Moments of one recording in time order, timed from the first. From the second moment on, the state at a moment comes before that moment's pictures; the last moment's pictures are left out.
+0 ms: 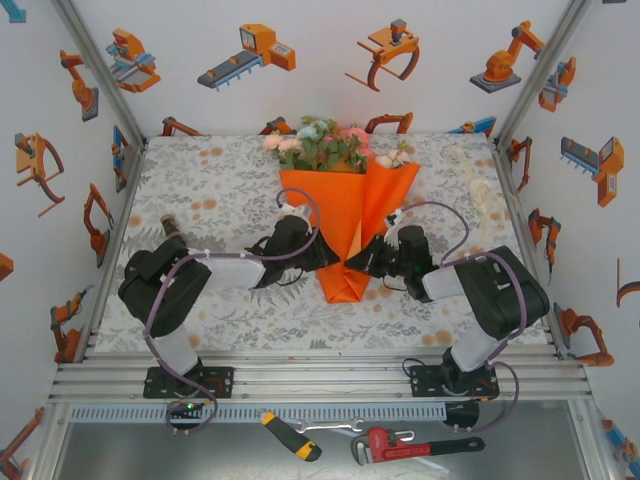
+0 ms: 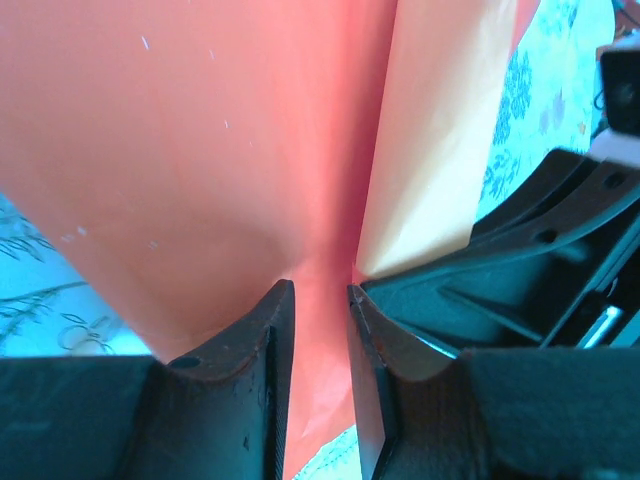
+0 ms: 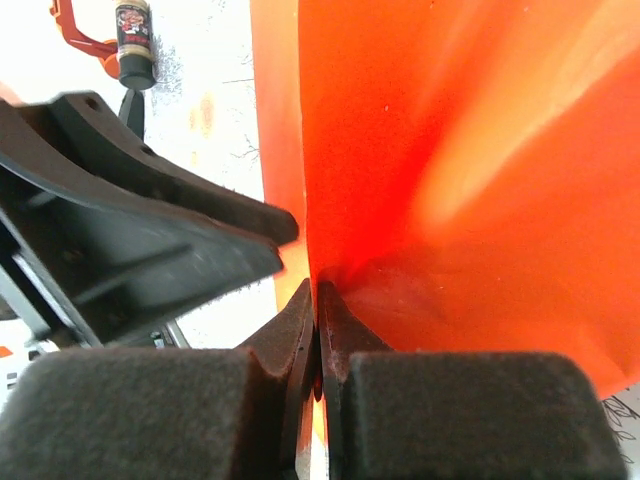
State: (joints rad) left arm -0.80 1.74 0.83 0.34 0.09 -0.87; right arm 0.41 1.65 0.44 0.74 -0.54 0.86
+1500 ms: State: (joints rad) left arm -0.64 1.76 1.09 0.15 0.13 -0.91; right arm 0.48 1.71 0.55 0.48 -0.76 0.63
